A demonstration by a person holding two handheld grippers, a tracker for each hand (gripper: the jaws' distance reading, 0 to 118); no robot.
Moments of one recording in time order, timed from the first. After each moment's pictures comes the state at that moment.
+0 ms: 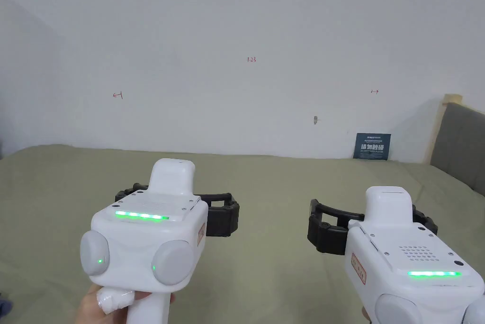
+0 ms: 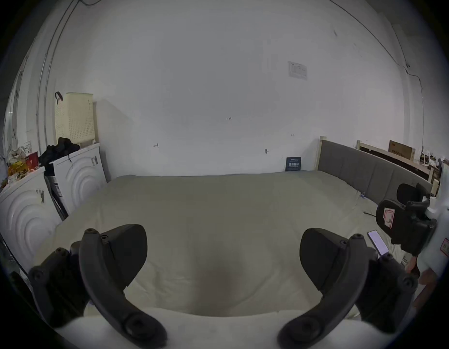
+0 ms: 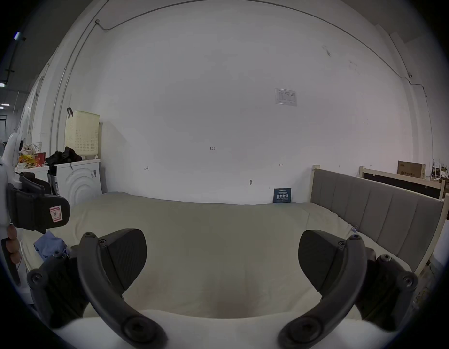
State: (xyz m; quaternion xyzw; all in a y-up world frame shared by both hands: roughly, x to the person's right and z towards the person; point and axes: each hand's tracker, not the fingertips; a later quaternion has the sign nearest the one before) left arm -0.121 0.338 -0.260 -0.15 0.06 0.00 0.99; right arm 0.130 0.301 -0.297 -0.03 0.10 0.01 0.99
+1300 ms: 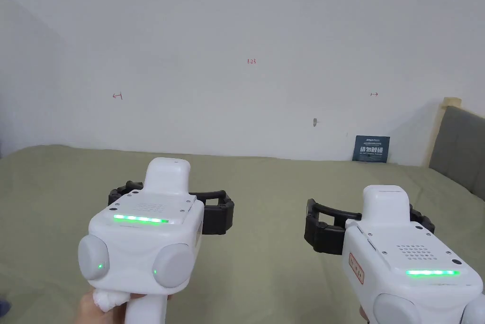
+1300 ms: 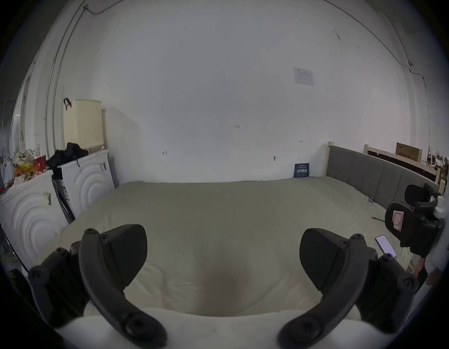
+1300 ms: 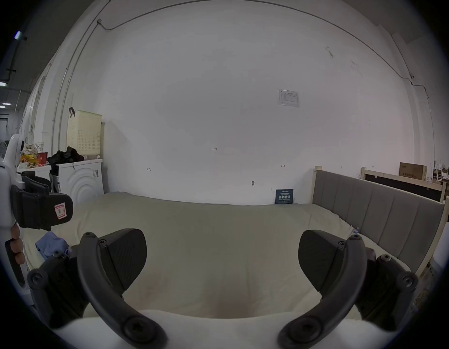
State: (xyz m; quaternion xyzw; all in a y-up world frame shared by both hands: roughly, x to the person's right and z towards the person) left arm -0.125 0.341 -0.260 -0.13 0.09 0.00 0.99; right arm 0.126 0.307 -0.296 -0.03 0.11 0.02 0.99
